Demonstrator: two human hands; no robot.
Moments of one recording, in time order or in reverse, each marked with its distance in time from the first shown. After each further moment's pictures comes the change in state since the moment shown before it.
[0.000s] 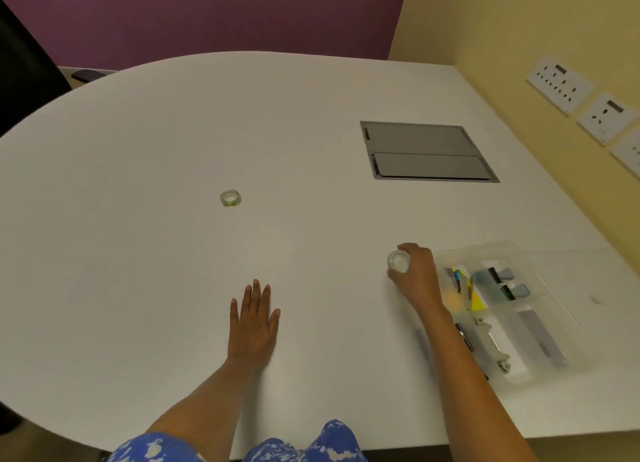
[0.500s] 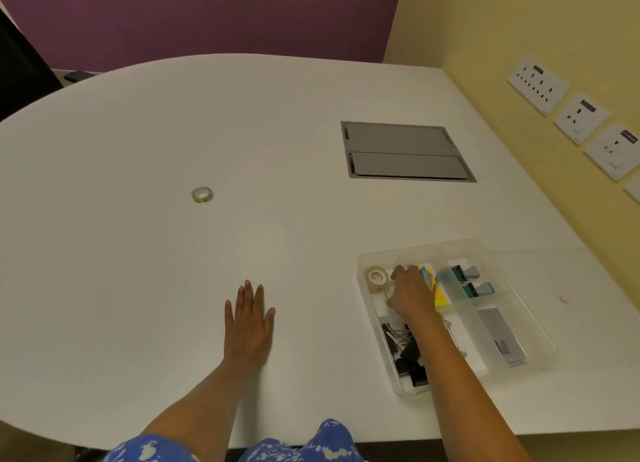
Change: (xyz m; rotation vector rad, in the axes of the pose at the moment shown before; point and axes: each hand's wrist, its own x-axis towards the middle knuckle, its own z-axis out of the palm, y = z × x) left_hand -0.014 0.072 0.022 -0.047 0.019 -0.074; right_hand 0.004 0.063 -0.035 -0.542 -0.286 0.029
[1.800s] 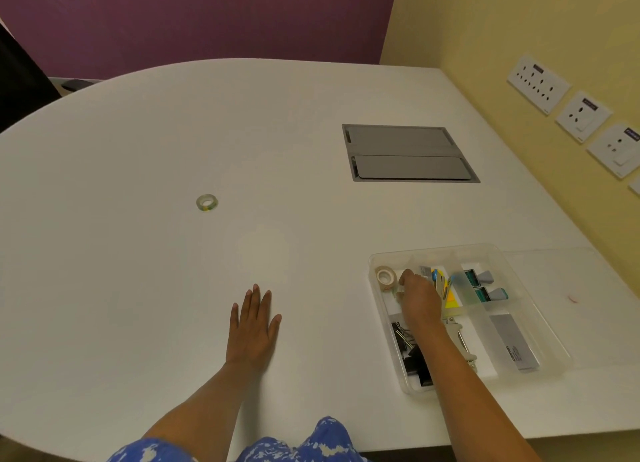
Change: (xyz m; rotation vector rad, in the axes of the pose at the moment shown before) left_hand 0.015 -0.024 -0.001 0.033 -0.025 0.093; right_hand 0.006 -0.005 0.012 -0.052 0.142 0.082
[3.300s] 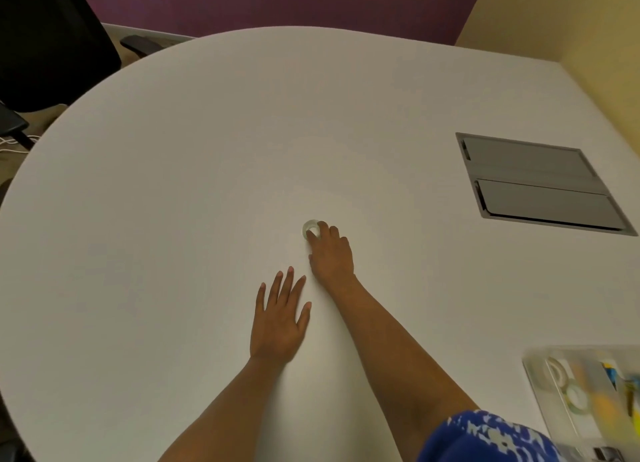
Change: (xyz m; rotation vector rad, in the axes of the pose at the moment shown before) left_hand 0.139 -0.179 -0.076 0.098 0.192 0.036; right_hand 0.094 -0.427 0.062 -0.110 -0.024 -0.618
